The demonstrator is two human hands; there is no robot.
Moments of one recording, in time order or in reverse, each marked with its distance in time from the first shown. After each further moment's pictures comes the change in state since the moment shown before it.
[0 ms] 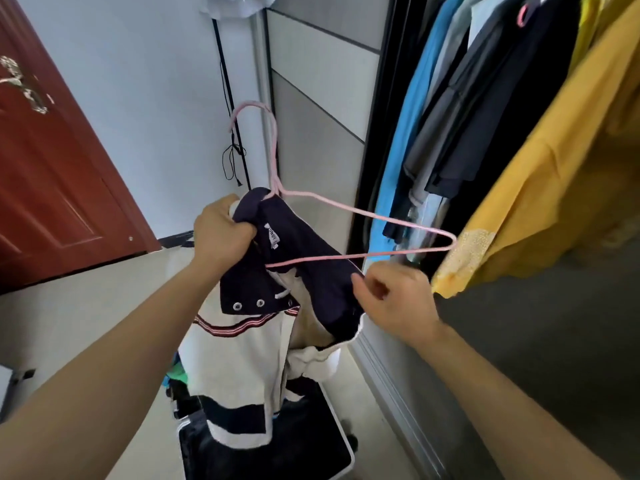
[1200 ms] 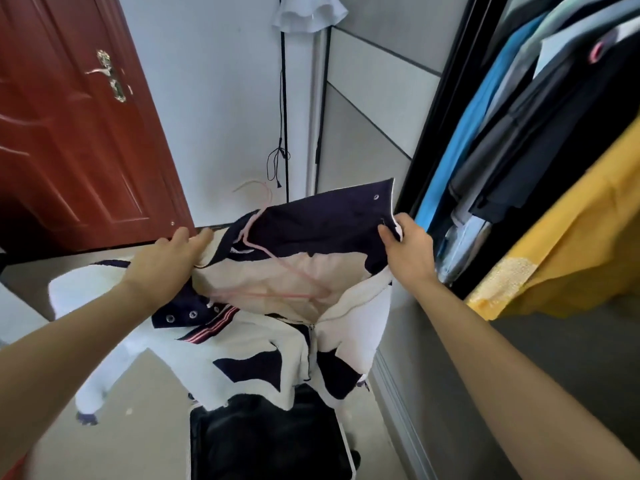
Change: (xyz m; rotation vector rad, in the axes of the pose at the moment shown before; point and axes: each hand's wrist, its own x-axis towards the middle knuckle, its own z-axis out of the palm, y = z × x) left_hand -0.033 -0.119 -0.117 1.088 -0.088 0.348; right_hand 0.073 -0.006 0.045 0.215 -0.155 0.436
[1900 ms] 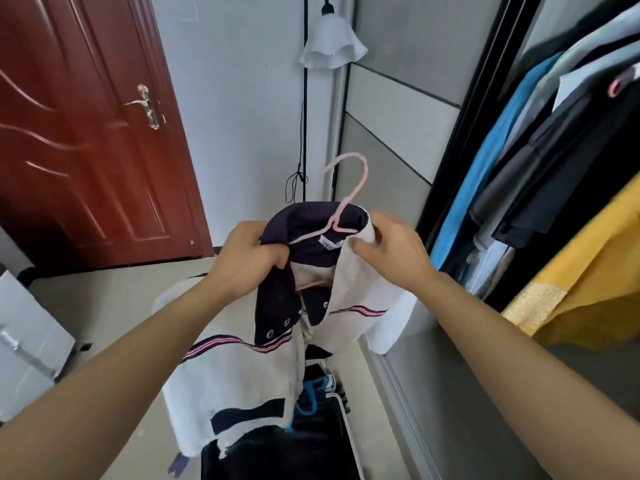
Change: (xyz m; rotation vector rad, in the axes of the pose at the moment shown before) left_hand 0.013 0.062 -0.091 -1.333 -0.018 -0.233; right_hand 0.004 -0.068 0.018 -0.167 -0.205 -0.382
